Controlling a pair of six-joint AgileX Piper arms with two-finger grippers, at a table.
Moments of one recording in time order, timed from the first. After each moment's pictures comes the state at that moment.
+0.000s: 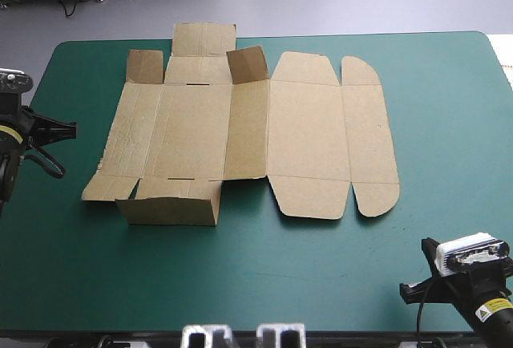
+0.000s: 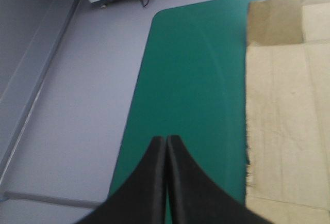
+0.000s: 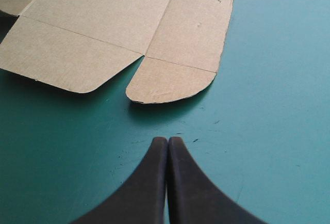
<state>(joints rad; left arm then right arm) 0.04 1.04 -1.16 0.43 0.77 -0.10 0.04 0.21 -0.45 0.22 0.83 -0.26</state>
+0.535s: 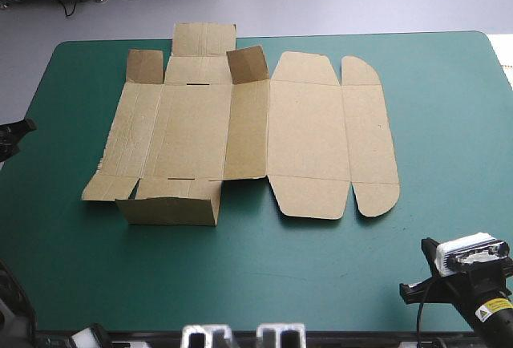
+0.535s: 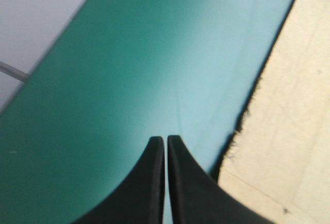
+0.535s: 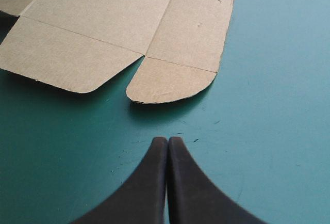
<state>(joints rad) 0.67 1.44 -1.25 -0.39 0.92 0.27 0.04 0.21 -0.45 0.22 0.83 -0.26</state>
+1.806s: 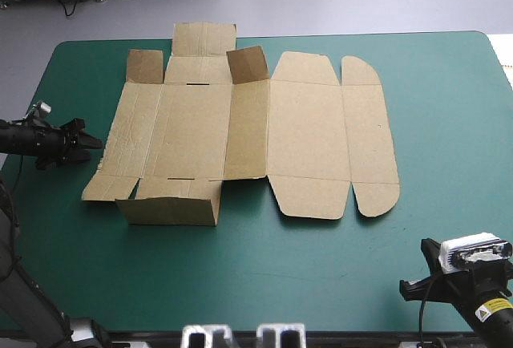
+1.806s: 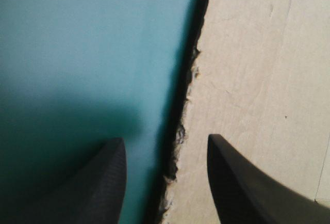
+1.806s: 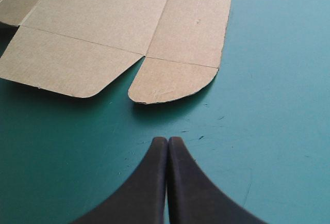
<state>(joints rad) 0.59 2.05 -1.49 -0.79 1.20 0.56 0.04 0.21 -0.45 0.22 0.83 -0.18</state>
